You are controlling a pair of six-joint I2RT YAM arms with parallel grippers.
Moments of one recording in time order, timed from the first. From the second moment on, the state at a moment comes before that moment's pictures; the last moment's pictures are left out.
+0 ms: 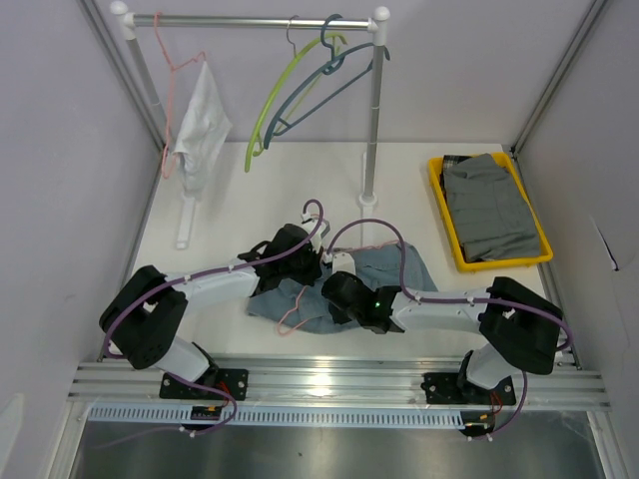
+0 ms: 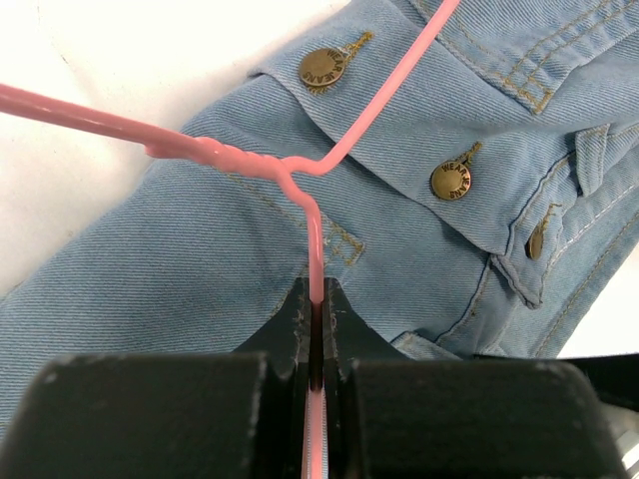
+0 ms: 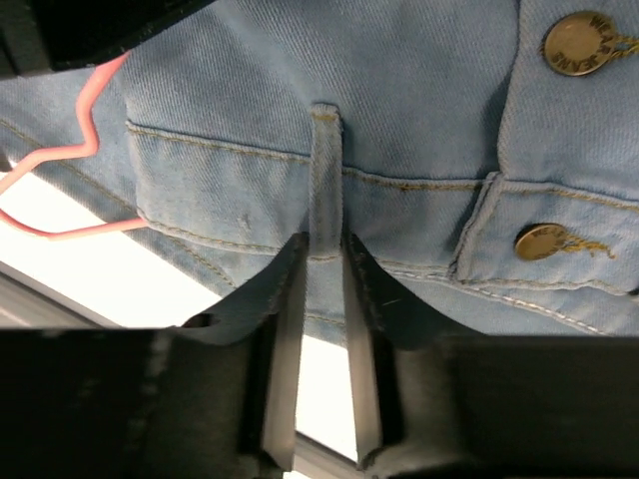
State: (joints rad) left arm -0.72 1.49 0.76 -0.02 0.06 -0.24; right arm 1.14 1.55 0.80 -0.12 0.32 0.64
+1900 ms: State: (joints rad) left arm -0.65 1.39 0.83 0.04 0.11 -0.18; right arm 1.20 0.99 0.58 -0.48 0.22 0.73
